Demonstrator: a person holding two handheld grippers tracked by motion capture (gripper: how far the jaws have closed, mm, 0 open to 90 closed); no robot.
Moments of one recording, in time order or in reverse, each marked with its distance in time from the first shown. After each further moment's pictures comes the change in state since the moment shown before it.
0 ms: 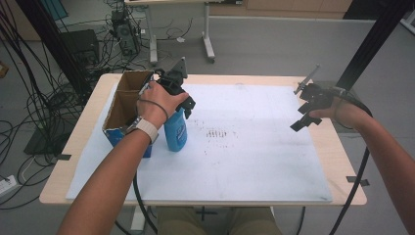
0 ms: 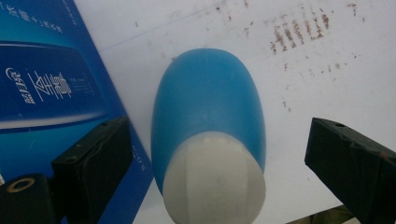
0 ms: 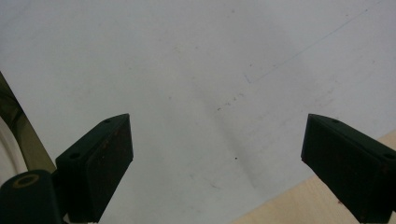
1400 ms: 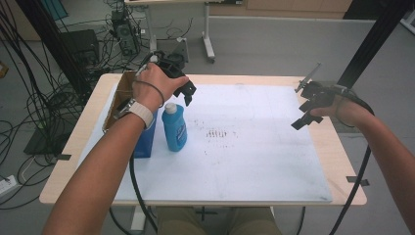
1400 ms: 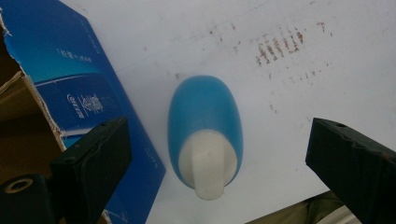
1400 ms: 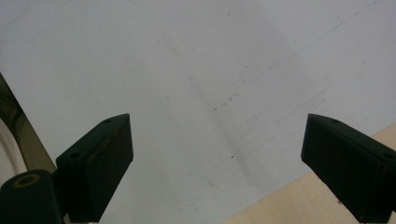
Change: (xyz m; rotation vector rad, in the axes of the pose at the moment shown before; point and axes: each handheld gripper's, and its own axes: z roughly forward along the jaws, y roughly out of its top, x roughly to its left) left arm -0.002 0.013 -0.047 -0.024 -0.004 0.048; right arm 0.000 0.002 -0.006 -0.002 -0.012 0.001
